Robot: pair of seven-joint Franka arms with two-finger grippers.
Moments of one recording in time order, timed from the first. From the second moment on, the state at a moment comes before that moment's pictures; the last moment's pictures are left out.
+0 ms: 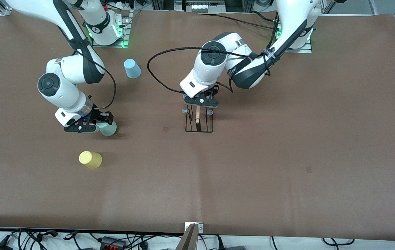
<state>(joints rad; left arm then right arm) -0.25 0.58 -0.66 -1.61 0.16 2.11 -0.85 0.01 0.28 0.17 -2.18 -0.02 2.48 0.17</state>
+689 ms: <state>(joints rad) -0.03 0.38 -0.66 -1.46 0.20 1.63 -0.49 0.01 0.13 0.19 -2.16 -0.02 2.26 0.22</state>
